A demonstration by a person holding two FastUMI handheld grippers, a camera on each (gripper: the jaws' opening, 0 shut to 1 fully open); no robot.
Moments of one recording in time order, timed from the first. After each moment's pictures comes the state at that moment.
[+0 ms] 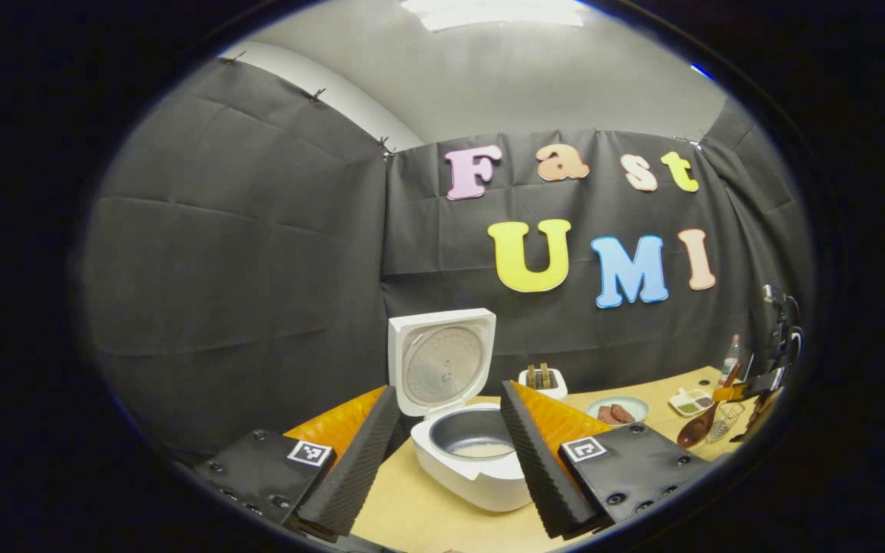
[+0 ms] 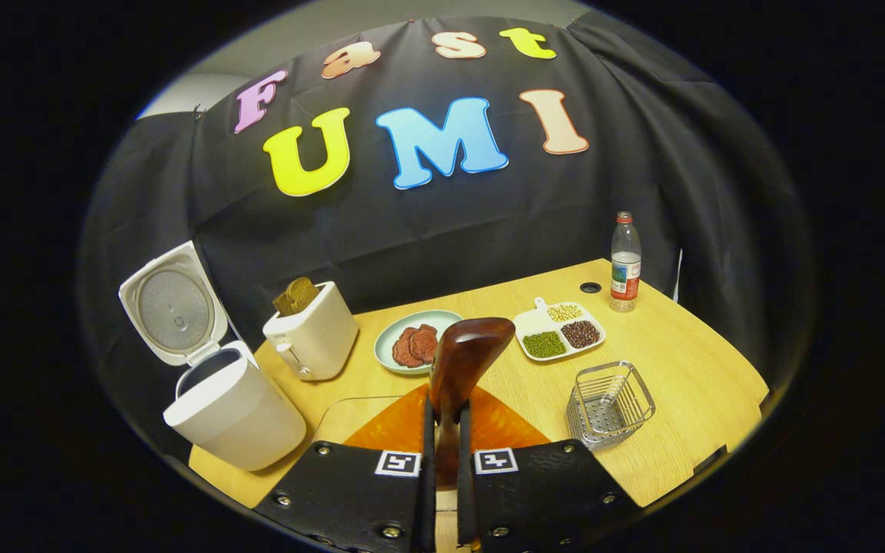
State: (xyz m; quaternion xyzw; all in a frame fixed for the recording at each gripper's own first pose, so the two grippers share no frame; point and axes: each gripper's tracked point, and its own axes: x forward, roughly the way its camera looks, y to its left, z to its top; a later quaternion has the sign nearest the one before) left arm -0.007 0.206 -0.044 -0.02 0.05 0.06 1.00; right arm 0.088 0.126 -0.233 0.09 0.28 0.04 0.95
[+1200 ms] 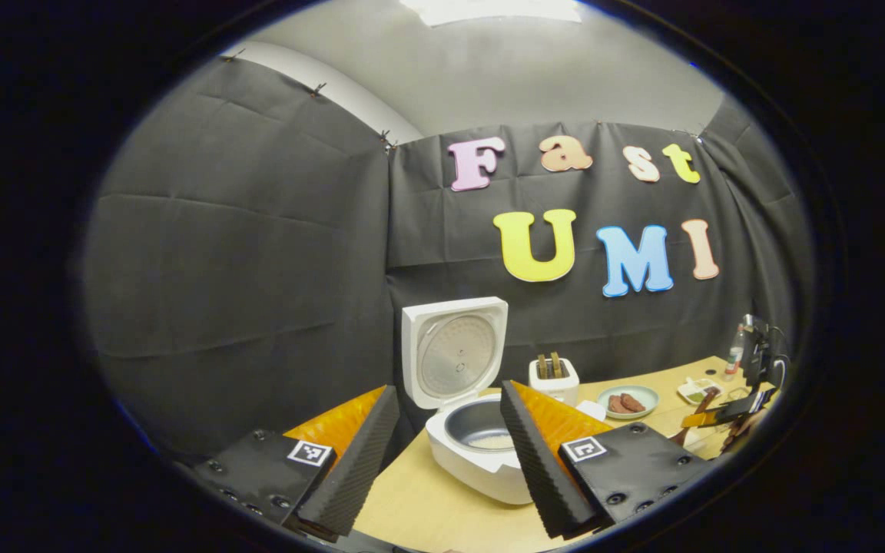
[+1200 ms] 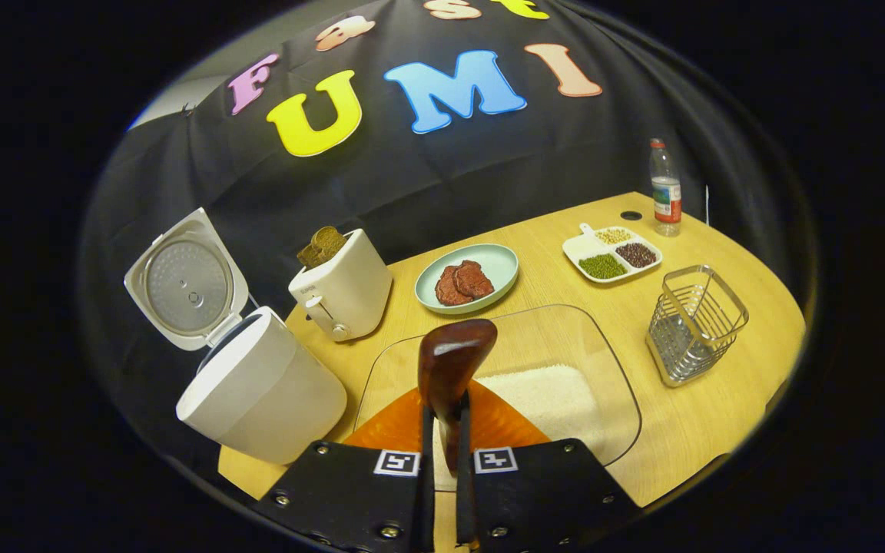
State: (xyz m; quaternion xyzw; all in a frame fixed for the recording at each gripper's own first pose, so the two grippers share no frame) left arm -0.009 0.225 -0.056 -0.01 0.06 0.06 1.00; right arm 0.065 0.211 -0.286 0.19 0.36 0.07 0.91
